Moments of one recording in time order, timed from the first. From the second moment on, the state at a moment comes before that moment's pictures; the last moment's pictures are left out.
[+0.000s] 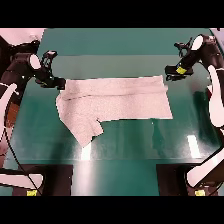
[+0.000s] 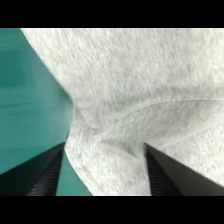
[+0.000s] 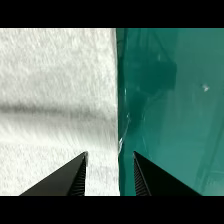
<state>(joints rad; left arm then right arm) -0.08 -1.55 1.45 1.57 -1.16 -1.52 -0.02 -1.89 1.97 -1.49 1.55 1.61</state>
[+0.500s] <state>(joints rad) -0.08 -1.20 1.07 1.45 -1.15 -1.62 -0.09 -1.79 1.97 -1.24 1.69 1.53</state>
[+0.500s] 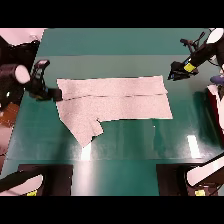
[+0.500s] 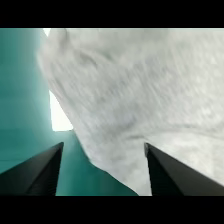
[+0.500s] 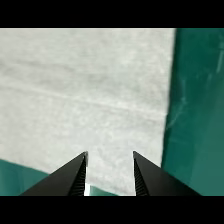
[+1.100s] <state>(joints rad) -0.08 -0.84 0.53 1.08 -0.99 -1.78 -0.10 -1.74 1.97 -1.17 1.70 1.50</state>
